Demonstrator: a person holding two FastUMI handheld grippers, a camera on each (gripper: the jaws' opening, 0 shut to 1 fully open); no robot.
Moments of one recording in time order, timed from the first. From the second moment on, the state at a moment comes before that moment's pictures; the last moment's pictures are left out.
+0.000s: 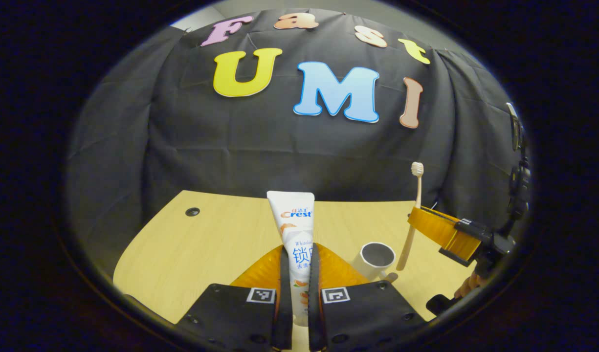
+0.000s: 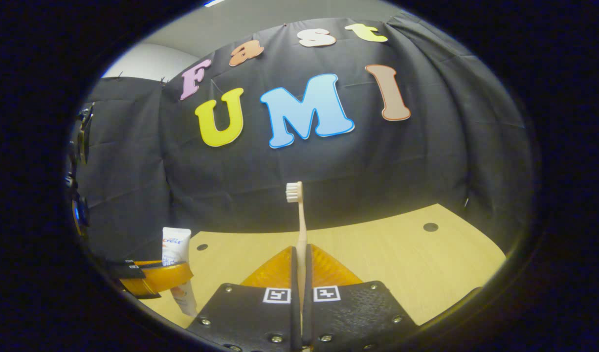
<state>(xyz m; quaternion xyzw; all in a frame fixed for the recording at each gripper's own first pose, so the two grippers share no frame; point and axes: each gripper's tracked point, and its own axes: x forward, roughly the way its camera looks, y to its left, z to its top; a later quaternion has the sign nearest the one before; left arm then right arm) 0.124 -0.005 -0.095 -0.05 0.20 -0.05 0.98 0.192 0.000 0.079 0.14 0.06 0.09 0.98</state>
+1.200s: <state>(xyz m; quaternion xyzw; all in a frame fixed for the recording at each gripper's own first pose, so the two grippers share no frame) 0.123 -0.028 -0.102 -0.06 0.21 -0.05 0.97 0.230 0.011 0.013 0.09 0.14 0.09 0.98</state>
